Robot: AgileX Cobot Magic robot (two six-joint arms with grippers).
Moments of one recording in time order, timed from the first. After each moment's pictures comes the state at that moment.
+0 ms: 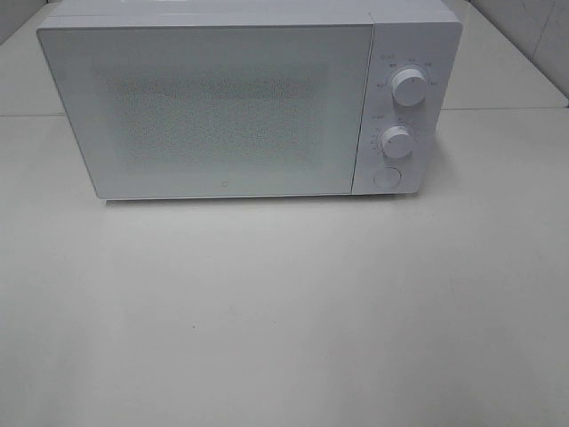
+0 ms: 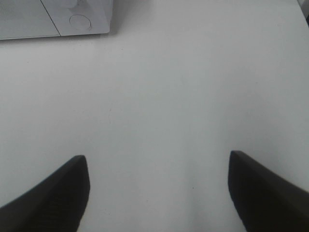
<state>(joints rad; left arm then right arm) 0.00 0.00 -0.51 -0.07 1.05 0.17 0.11 0.40 -0.56 -0.09 0.94 0.09</state>
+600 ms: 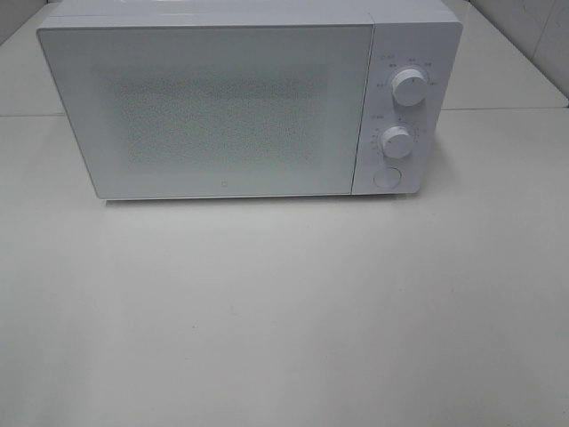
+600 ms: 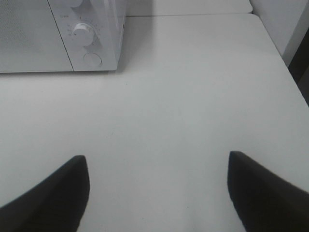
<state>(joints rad) 0.00 0.00 -0.51 -0.07 1.05 0.17 0.11 0.04 -0.50 -0.09 1.00 0.04</state>
